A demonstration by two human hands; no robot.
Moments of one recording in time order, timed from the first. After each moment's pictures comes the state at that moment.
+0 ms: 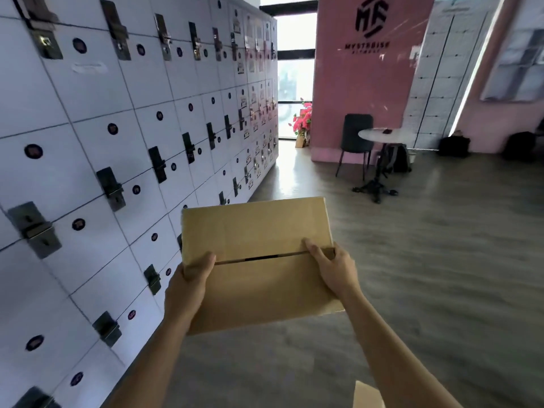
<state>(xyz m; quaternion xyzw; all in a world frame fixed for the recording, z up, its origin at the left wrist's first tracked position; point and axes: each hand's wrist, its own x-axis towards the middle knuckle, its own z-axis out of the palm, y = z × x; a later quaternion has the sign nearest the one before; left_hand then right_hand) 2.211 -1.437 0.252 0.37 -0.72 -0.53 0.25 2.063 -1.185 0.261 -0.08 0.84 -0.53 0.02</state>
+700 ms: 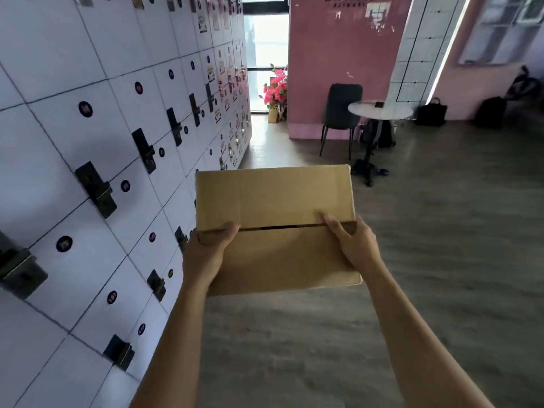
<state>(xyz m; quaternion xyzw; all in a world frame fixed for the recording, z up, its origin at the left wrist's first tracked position) 1.797 -1.707 0.261 0.28 -0.74 -0.57 0.20 1.704 -1.430 0.265 0.01 0.85 -0.53 -0.04</state>
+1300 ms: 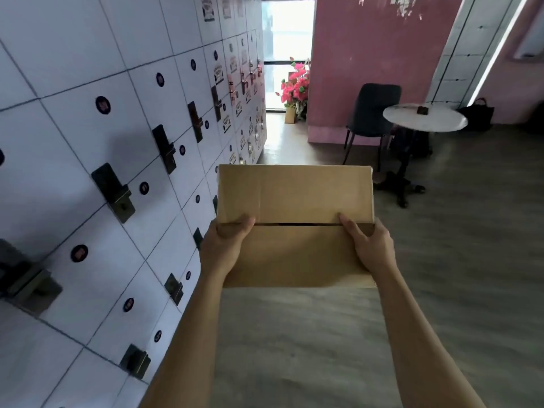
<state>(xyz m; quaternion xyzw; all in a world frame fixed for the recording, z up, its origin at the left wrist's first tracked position) 1.422 -1.816 0.258 0.27 -0.77 -0.55 0.19 1.329 -1.549 0.244 0.03 0.82 -0.56 -0.05</state>
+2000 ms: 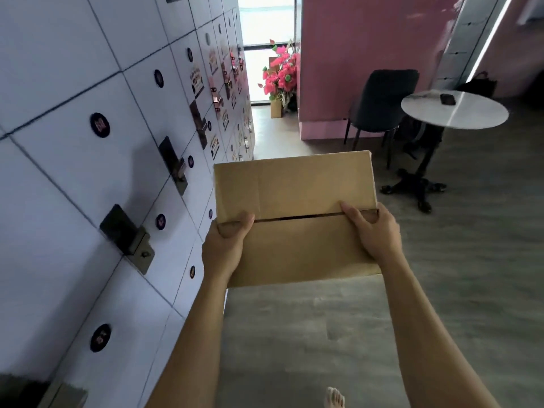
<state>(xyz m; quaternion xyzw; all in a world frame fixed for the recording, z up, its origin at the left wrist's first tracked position) 0.991 -2.071 0.233 0.24 -0.78 -0.56 0.15 0.924 -1.794 0.238 0.09 0.84 -0.53 -0.08</state>
